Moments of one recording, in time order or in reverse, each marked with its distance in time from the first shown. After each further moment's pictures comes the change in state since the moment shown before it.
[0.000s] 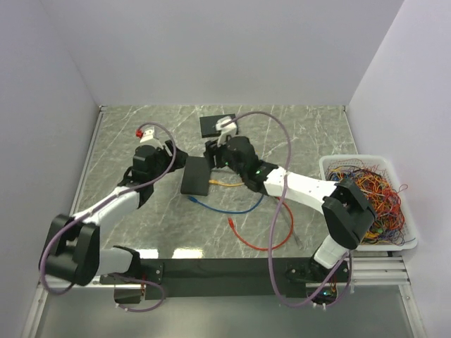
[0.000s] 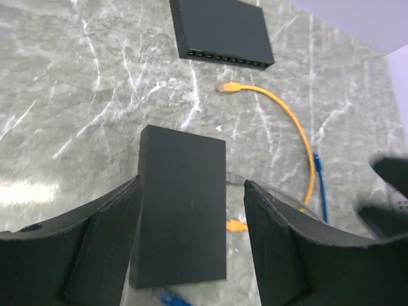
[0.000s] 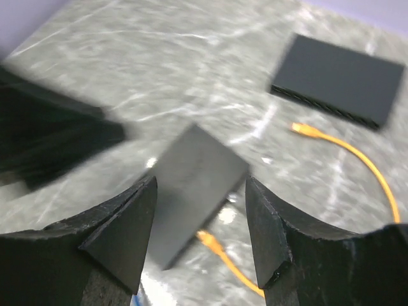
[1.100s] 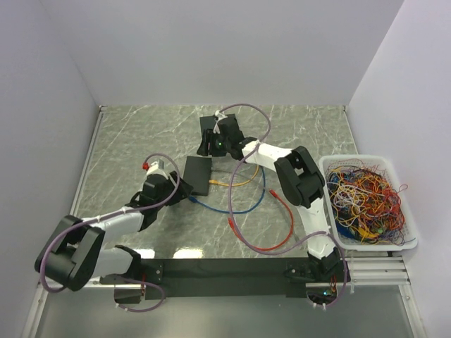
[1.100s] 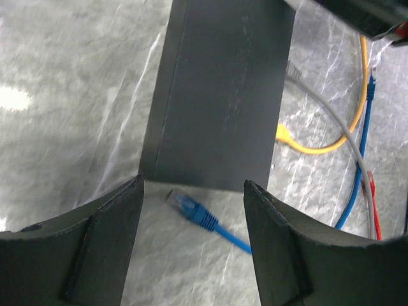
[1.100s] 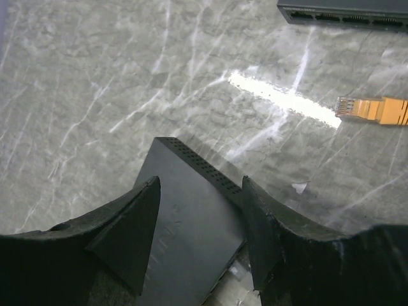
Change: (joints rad) left arm -0.124 -0.060 -0.308 0.039 -0.051 -0.241; right arm -0.218 0.584 0.507 -0.249 -0.406 0.384
